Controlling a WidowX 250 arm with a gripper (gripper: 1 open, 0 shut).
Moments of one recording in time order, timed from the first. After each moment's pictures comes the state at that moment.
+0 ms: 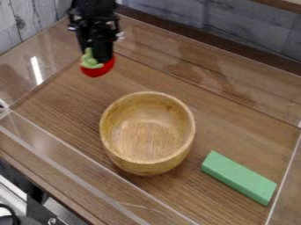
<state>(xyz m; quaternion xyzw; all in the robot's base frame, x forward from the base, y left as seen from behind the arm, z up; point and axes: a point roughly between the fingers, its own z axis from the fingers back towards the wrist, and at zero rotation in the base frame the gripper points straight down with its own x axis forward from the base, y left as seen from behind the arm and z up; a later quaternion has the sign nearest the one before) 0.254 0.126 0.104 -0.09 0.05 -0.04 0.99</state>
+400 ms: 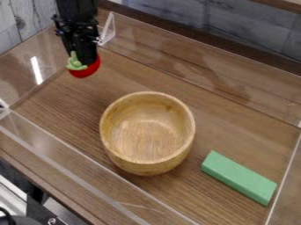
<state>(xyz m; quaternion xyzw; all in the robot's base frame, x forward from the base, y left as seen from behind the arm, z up) 0.263 0.154 0.081 -0.12 0.03 -0.05 0.99</state>
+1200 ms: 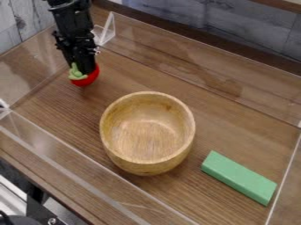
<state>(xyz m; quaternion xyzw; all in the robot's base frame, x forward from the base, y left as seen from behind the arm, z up) 0.276 0.169 0.051 -0.14 0.02 -0.04 0.99</state>
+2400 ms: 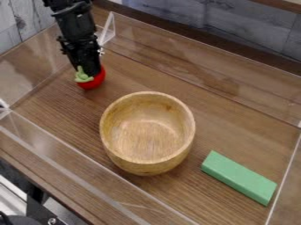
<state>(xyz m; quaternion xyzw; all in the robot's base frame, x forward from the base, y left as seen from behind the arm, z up) 0.281 0.163 0.048 -0.17 0.00 -0.03 0.98</state>
